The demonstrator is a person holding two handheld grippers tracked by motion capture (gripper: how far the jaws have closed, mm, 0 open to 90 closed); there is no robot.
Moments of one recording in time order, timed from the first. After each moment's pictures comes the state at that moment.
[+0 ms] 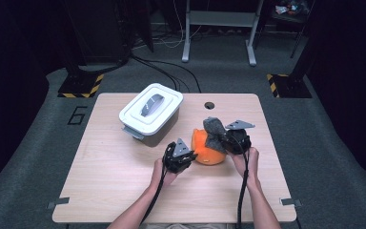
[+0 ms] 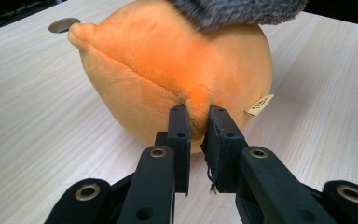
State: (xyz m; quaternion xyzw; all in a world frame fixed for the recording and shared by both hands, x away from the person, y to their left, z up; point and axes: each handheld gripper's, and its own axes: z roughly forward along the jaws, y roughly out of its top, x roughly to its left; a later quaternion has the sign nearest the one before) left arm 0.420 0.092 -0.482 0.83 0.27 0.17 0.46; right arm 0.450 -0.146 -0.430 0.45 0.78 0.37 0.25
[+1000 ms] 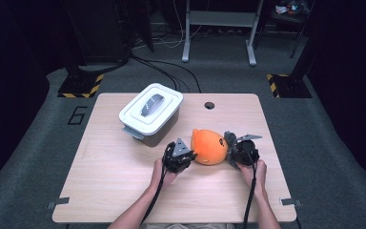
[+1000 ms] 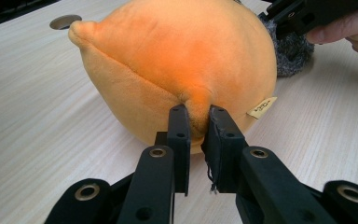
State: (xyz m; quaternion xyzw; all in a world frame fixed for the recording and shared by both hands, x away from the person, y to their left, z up) left arm 0.421 0.093 -0.485 0.83 0.27 0.17 0.46; right arm 0.454 -0.189 -0.500 0.53 0.77 0.31 0.19
